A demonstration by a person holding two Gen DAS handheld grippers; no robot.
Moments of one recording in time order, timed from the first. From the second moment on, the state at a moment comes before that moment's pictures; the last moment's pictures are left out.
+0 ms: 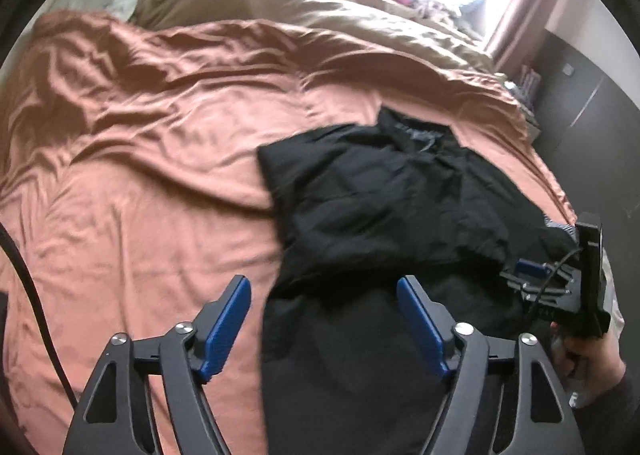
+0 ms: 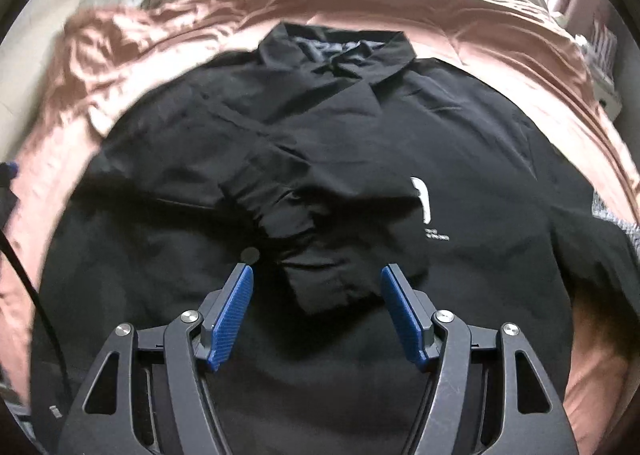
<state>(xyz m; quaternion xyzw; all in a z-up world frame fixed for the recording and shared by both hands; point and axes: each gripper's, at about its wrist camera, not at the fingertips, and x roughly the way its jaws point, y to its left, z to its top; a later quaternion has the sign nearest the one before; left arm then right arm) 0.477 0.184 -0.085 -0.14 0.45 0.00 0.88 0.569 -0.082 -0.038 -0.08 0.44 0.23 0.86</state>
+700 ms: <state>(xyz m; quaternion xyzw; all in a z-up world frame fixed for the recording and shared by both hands) 0.496 0.199 -0.159 -0.12 0.52 0.05 0.84 0.638 -0.201 -0.026 0.07 0.44 0.11 0.89</state>
